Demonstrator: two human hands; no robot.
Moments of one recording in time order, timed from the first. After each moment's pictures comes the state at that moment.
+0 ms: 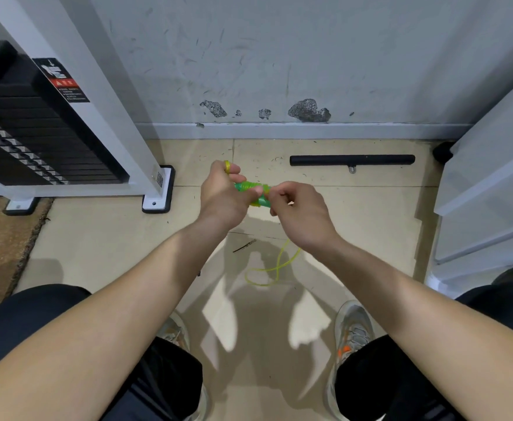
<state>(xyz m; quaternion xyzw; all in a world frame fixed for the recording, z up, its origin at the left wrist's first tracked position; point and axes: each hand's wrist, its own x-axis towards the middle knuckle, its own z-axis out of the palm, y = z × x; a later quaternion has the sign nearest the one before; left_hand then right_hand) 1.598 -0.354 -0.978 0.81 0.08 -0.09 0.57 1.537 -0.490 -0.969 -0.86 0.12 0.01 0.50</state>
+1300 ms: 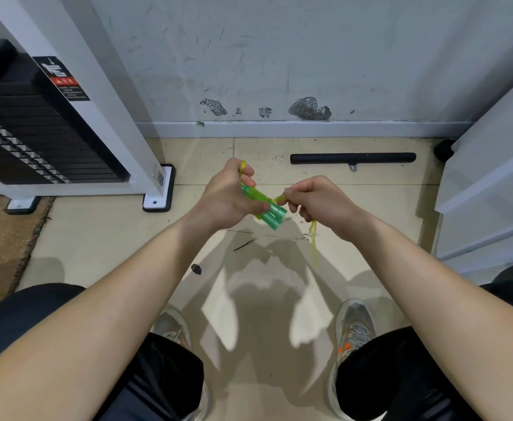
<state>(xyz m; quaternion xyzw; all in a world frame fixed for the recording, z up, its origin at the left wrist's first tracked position) 1.596 -0.343 -0.964 0.88 -0.06 -0.16 0.44 1.555 -0.533 -0.969 -0.81 0.09 0.16 0.56</state>
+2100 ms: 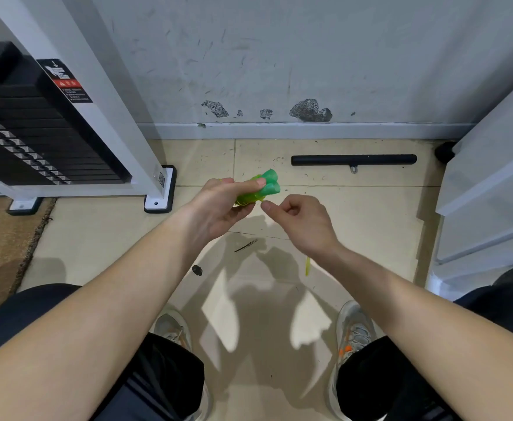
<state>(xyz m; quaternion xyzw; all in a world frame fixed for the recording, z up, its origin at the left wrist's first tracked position) 1.601 -0.340 -0.970 0.59 0.18 -0.27 0.74 1.528 -0.496 -0.988 -0.84 0.16 0.05 0.52</state>
